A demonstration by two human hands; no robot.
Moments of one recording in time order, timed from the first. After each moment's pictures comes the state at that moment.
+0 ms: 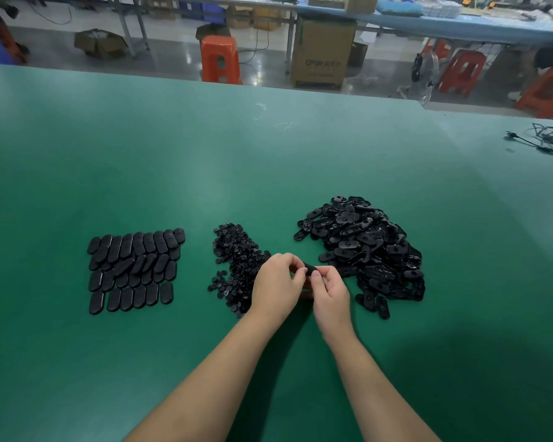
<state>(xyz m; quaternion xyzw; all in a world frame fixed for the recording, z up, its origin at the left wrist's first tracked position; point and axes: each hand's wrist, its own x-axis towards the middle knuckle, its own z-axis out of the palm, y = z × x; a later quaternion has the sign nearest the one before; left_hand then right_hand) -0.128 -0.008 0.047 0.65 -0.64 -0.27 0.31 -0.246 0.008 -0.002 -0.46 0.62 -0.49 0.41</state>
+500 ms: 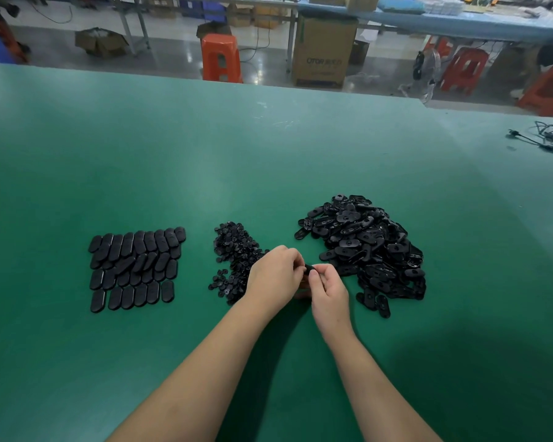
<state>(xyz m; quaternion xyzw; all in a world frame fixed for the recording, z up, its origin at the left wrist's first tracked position) -0.118 -0.020 0.057 0.62 -0.73 -0.18 0.21 -0.242 0.011 0.004 -0.48 0.60 -0.49 0.40</state>
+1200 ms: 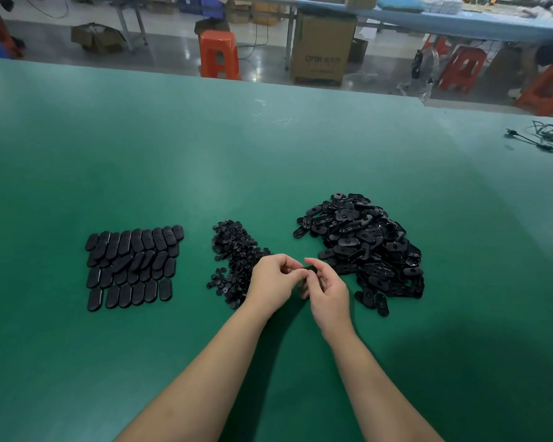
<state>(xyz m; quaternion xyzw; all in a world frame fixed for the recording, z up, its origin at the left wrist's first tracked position) -0.118 -0.012 0.038 0.62 -0.53 -0.45 0.36 -0.243 0.011 0.005 -0.47 0.58 -0.51 0.42</state>
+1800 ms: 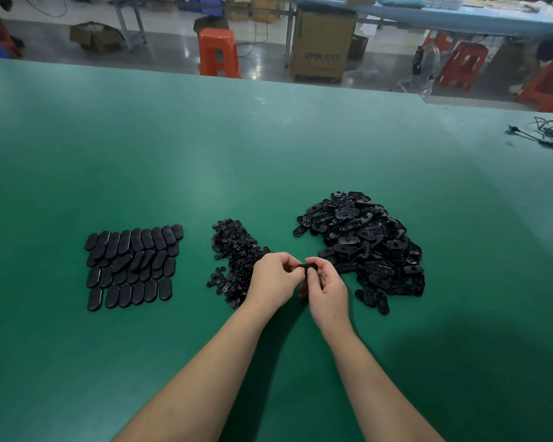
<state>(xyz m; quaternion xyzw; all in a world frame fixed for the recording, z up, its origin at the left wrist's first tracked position) -0.121 -0.013 0.048 0.65 -0.57 -0.39 0.30 -0.242 0.009 -0.002 -0.50 0.60 -0.49 0.39</state>
